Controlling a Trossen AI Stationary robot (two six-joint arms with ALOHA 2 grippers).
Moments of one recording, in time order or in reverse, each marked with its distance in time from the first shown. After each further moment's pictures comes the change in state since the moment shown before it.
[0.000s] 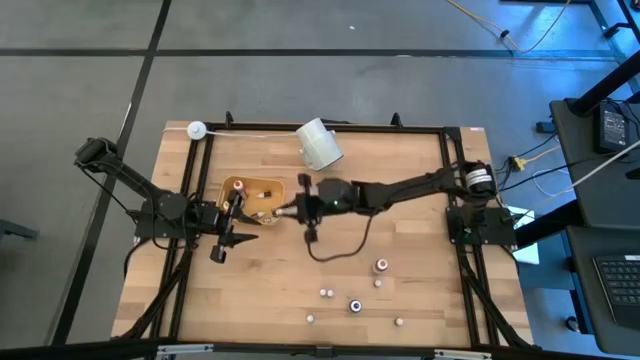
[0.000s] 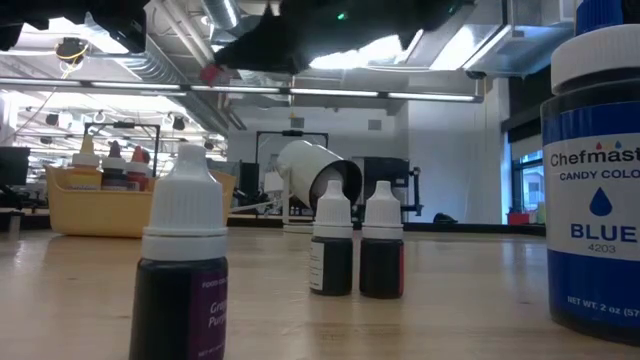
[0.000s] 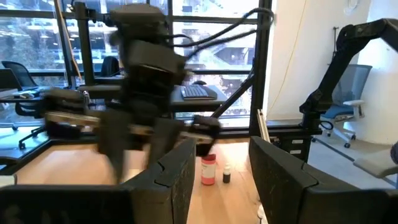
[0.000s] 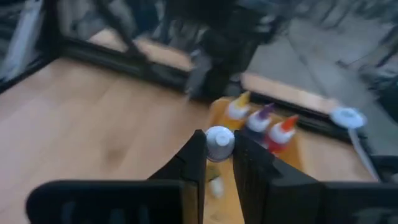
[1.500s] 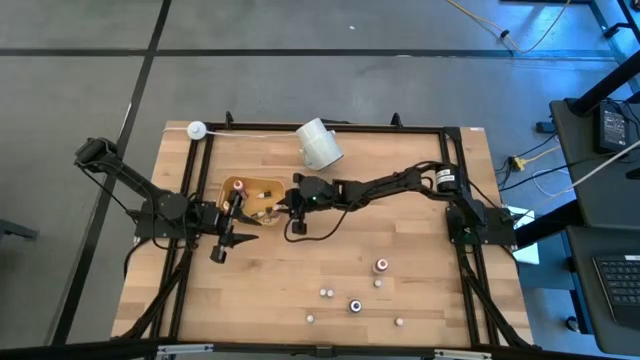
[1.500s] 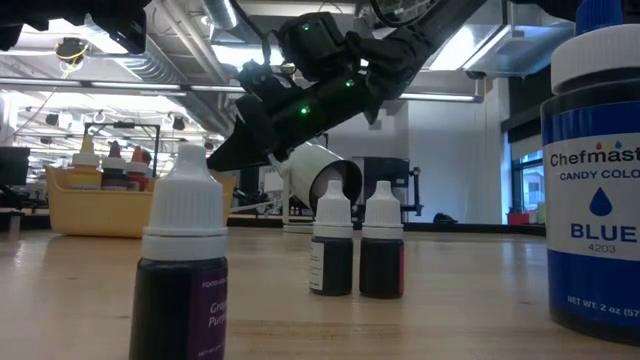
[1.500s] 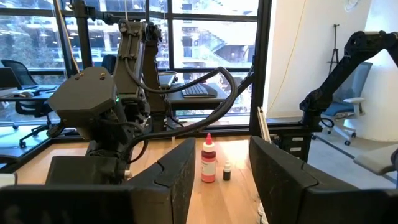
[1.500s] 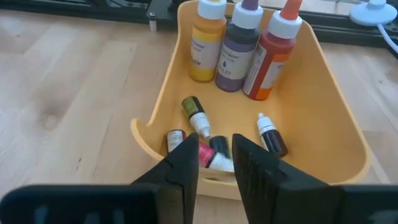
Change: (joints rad) left arm 0.000 0.000 0.000 -0.010 0.000 0.000; right arm -0.099 0.257 0.090 -0.012 -0.019 0.163
